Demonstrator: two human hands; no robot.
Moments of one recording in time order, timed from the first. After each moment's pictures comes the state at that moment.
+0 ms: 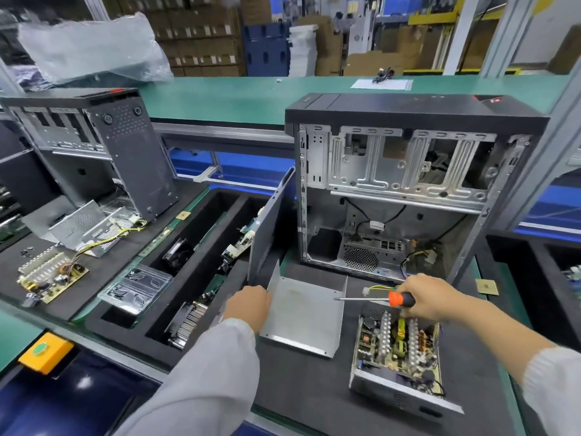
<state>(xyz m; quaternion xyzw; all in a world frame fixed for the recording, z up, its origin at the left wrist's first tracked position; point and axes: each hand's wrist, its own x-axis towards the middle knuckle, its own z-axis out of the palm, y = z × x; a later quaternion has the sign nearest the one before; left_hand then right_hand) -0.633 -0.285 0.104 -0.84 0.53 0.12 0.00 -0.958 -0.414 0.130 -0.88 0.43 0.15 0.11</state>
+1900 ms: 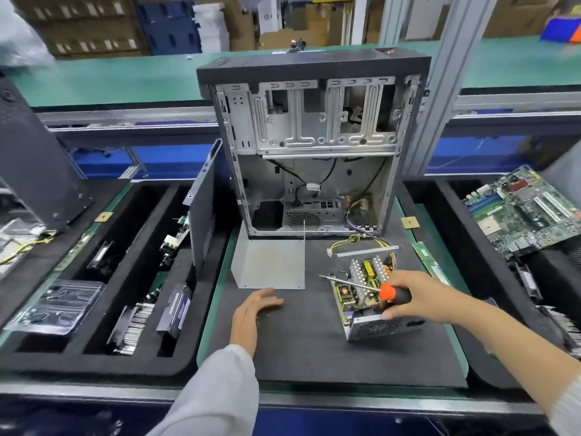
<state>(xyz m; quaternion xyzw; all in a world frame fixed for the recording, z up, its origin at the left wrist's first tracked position) -0.706 -0.230 0.025 -0.61 0.44 0.47 -0.47 -1.033 -0.286 0.121 -0.80 0.50 -0.04 0.32</state>
